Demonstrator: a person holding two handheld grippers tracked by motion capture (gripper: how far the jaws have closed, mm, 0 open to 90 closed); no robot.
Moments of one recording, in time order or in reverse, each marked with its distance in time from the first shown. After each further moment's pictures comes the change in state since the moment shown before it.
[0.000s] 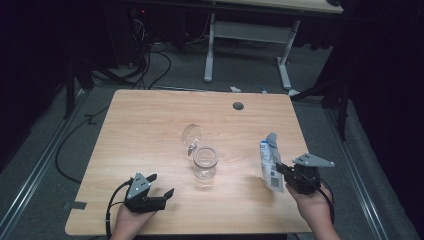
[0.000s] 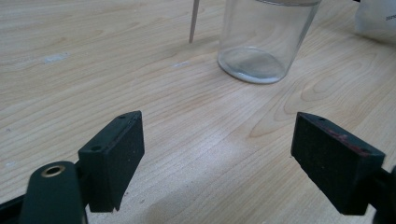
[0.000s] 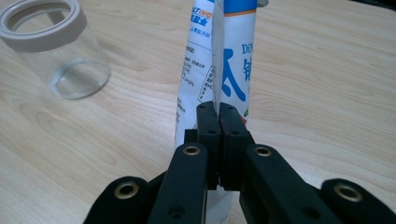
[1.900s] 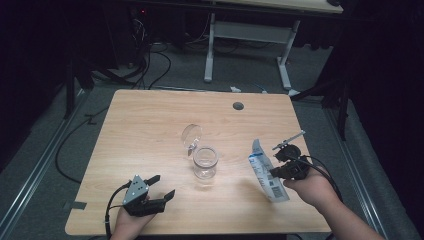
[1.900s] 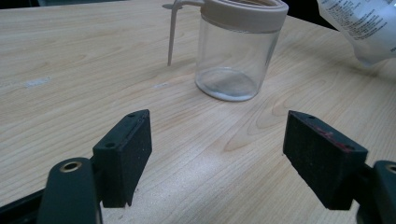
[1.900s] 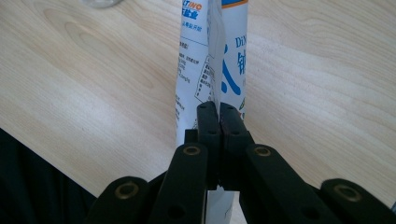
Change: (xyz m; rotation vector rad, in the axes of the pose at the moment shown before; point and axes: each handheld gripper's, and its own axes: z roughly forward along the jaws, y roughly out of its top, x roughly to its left) left arm -0.006 0.000 -0.008 -0.073 -0.059 0.018; right arm 0.019 0.064 0.010 0.552 0.088 -0.070
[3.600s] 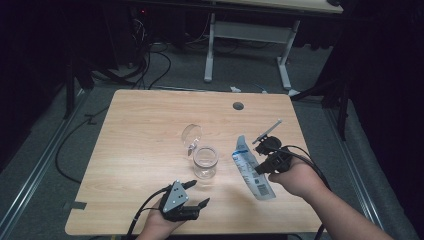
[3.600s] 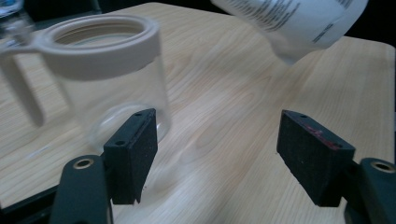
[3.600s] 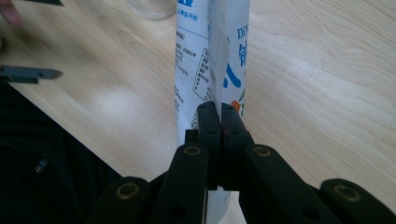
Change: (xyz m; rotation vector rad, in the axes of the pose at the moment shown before) left arm -0.079 0.024 0.059 0.003 -0.146 0.179; right arm 0.041 0.044 -0.013 0.094 0.042 -0.078
